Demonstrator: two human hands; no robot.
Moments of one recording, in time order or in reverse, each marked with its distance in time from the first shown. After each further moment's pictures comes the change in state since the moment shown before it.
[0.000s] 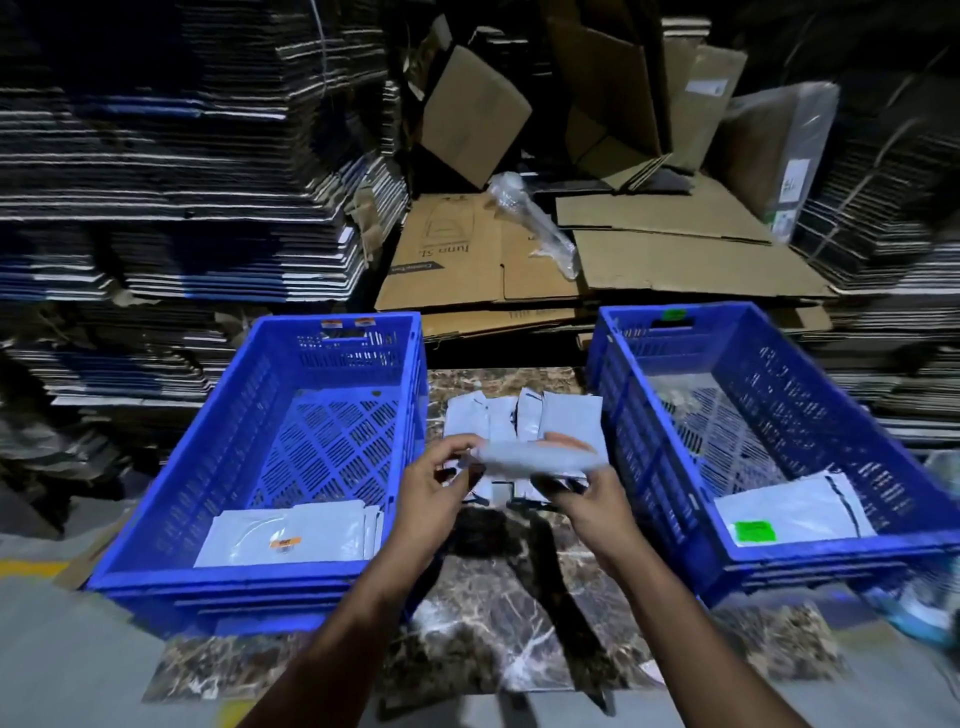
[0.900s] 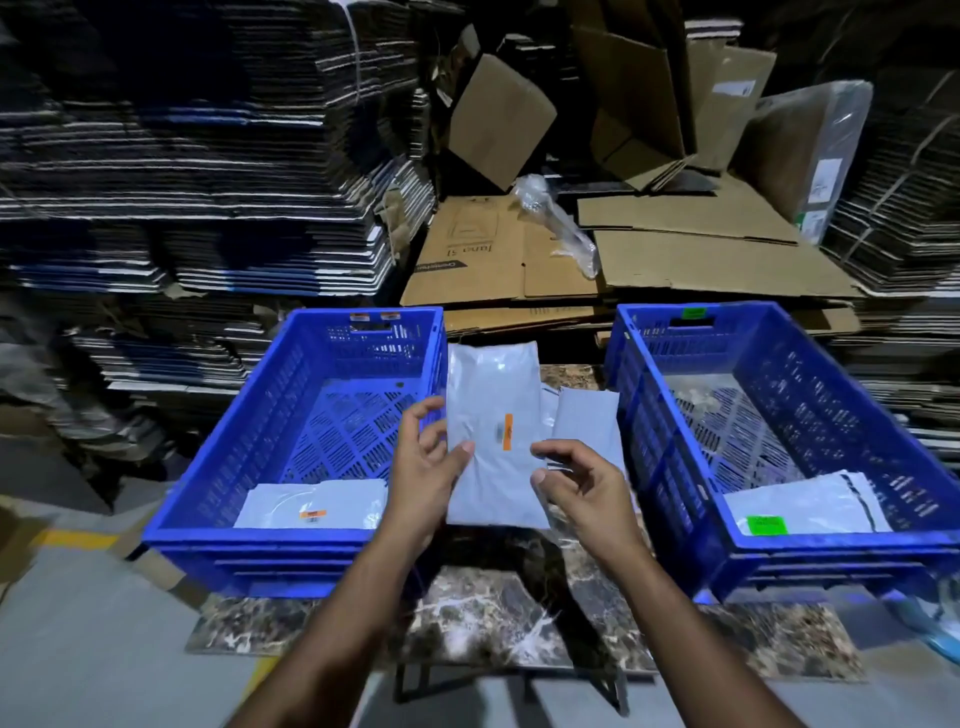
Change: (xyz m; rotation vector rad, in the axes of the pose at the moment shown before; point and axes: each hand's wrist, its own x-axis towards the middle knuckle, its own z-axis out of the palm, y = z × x) left_hand -0.025 0.027 -0.014 -0.274 0.102 -0.087; right_hand -0.028 -0.010 0.010 0.103 -0.021 -0.018
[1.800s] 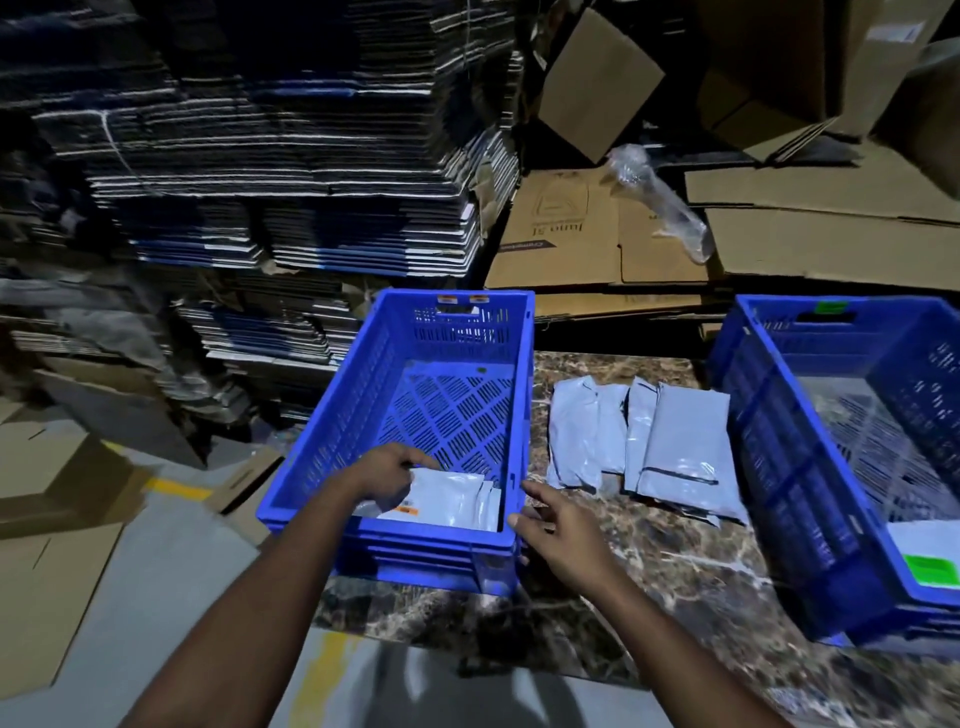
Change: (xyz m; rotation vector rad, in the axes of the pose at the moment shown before) left_hand 0.095 -0.028 -0.218 1.114 -0.402 -0.431; right_hand 0.017 0.064 0.129 -0.327 -0.299 0.198
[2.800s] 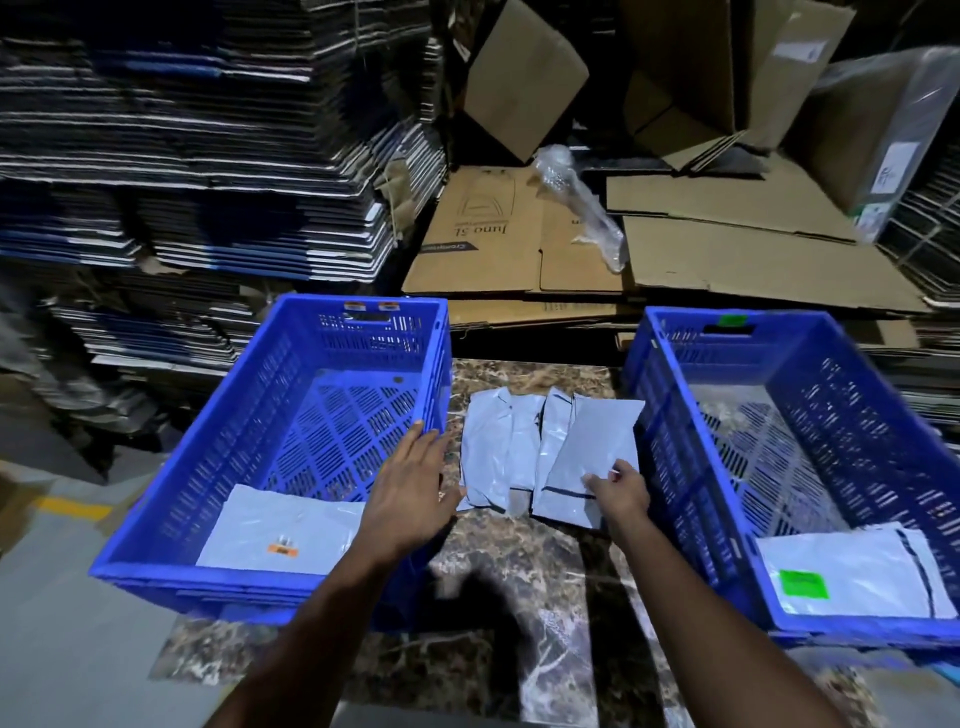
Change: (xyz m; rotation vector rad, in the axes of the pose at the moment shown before) left_hand 0.045 0.139 0.107 0.378 0.493 0.320; right_hand 0.090 0.122 -0.177 0.127 0.559 0.537
